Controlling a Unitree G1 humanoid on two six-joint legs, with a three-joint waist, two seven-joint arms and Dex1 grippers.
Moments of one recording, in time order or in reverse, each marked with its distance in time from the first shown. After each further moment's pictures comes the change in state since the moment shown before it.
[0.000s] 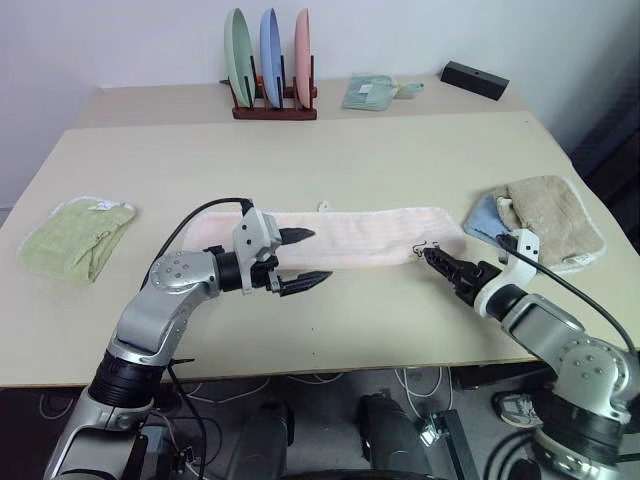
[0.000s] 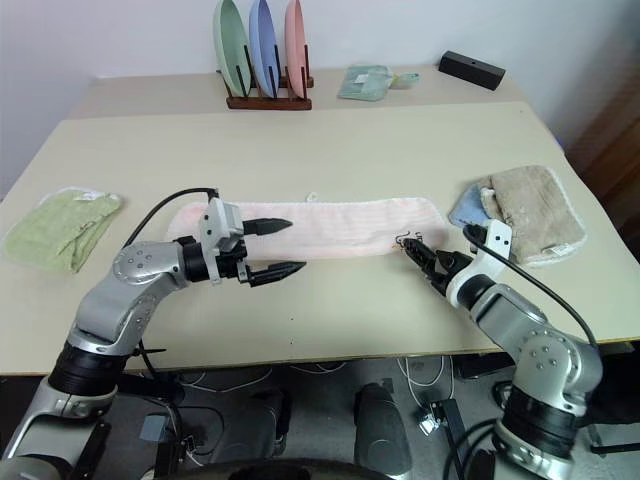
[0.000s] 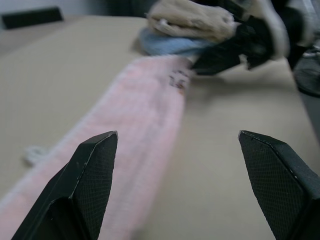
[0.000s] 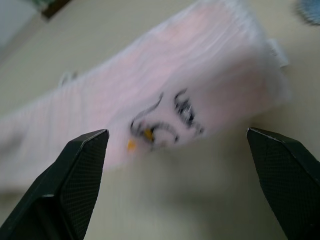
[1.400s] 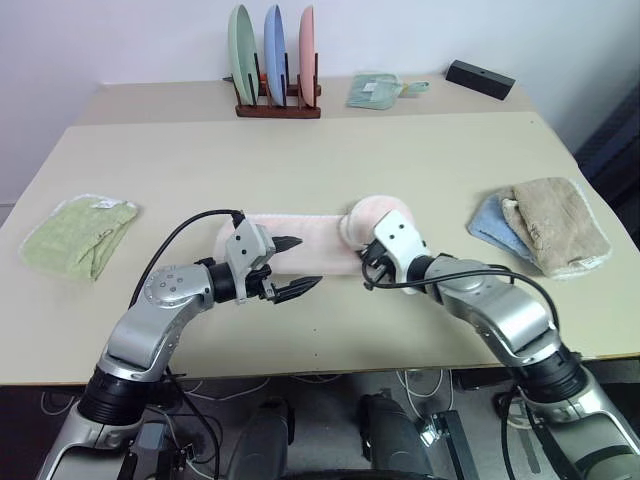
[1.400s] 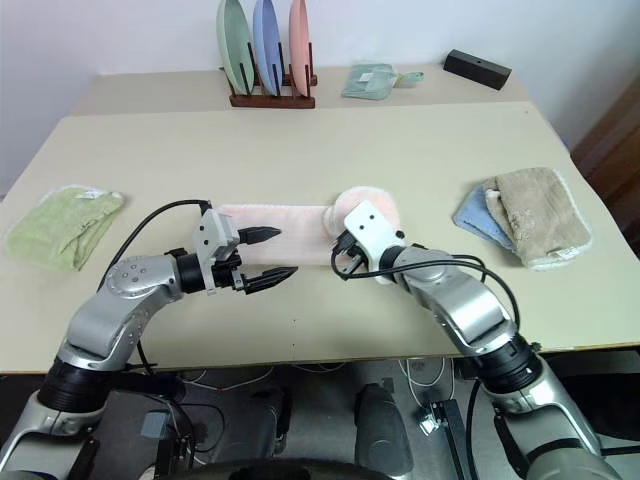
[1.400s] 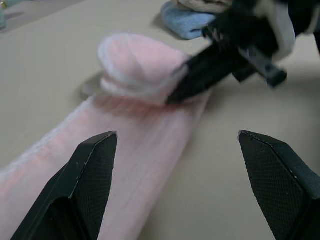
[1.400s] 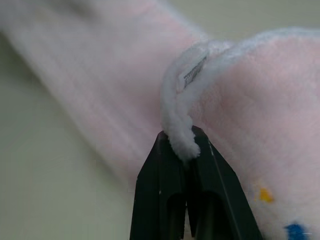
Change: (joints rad) left arm 0.098 0.033 0.042 -0.043 0.018 0.015 0.110; right arm -0.203 -0.320 0.921 -0.030 -0.604 -0.315 0.363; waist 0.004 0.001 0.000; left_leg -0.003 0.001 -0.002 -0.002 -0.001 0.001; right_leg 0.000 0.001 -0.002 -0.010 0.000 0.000
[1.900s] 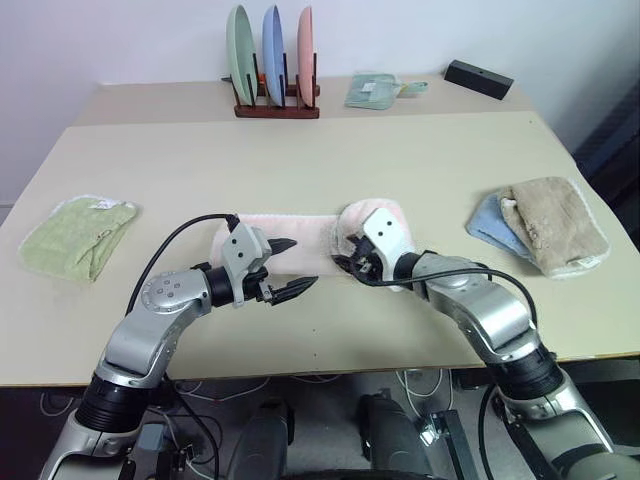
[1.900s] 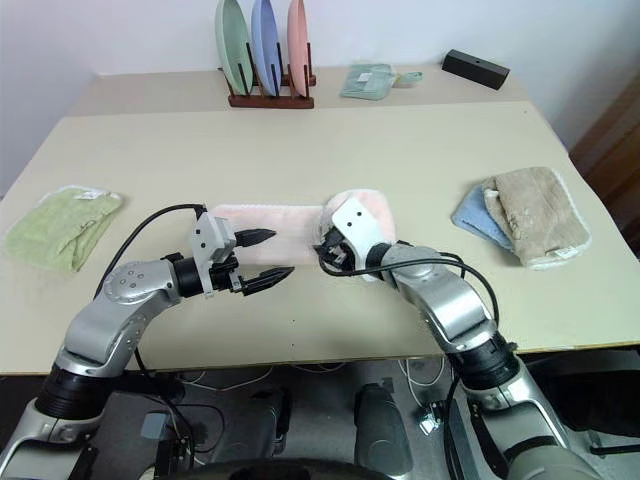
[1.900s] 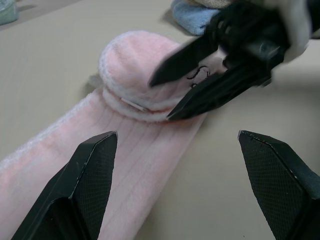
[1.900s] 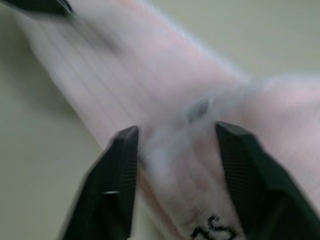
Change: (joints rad) left arm 0.025 -0.001 0.004 -0.010 0.004 0.000 0.026; right arm 0.037 0.027 -0.086 -0.075 -0.018 -0.068 0.164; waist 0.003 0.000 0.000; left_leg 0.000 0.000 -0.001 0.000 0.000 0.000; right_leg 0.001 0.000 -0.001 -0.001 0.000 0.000
